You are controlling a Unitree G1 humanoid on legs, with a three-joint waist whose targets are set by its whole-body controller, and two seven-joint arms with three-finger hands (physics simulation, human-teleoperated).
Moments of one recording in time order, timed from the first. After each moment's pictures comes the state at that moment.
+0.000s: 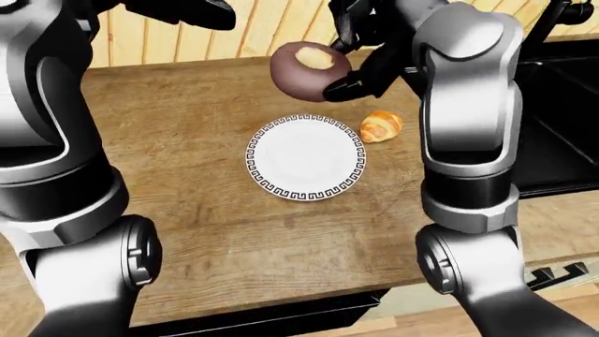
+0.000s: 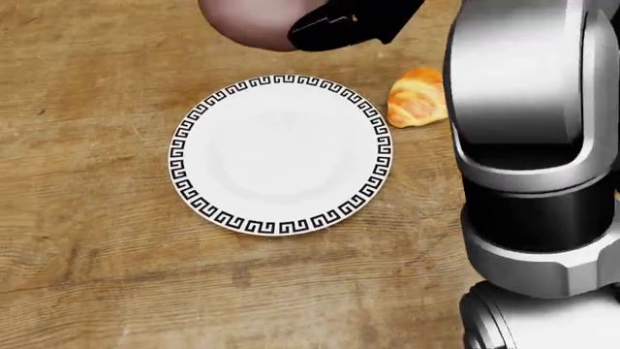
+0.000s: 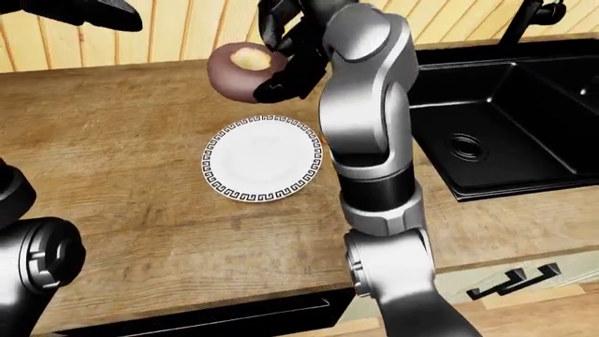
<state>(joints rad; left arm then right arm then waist) -1.27 0.51 0.16 -0.12 0.03 1.02 -0.30 -1.26 -0.17 0.03 -0.01 -0.65 0.95 0.70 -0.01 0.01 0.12</state>
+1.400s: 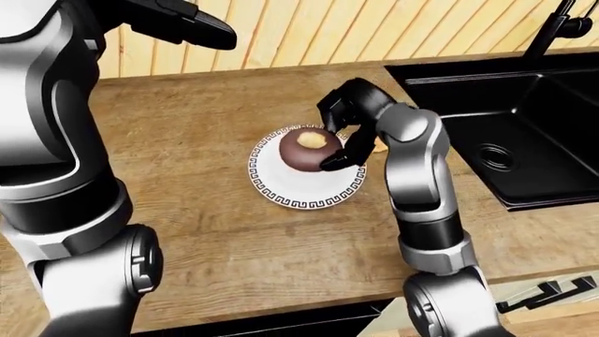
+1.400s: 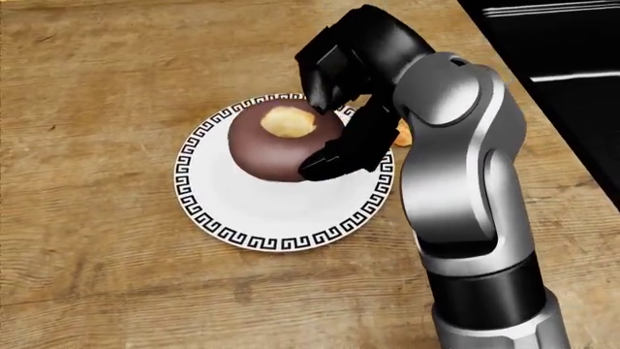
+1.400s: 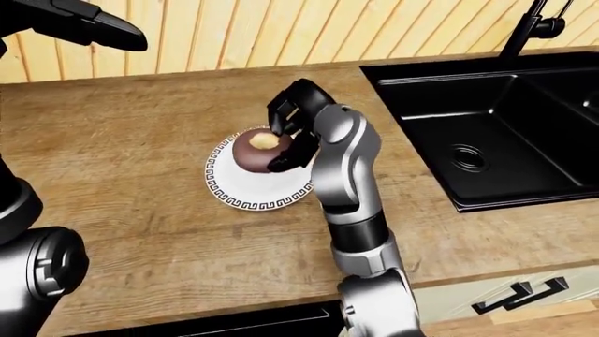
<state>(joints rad) -1.21 0.50 0.16 -0.18 0.05 1.02 -0.32 -0.94 -0.06 0.05 0.02 -0.76 0.80 0.74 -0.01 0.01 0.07</state>
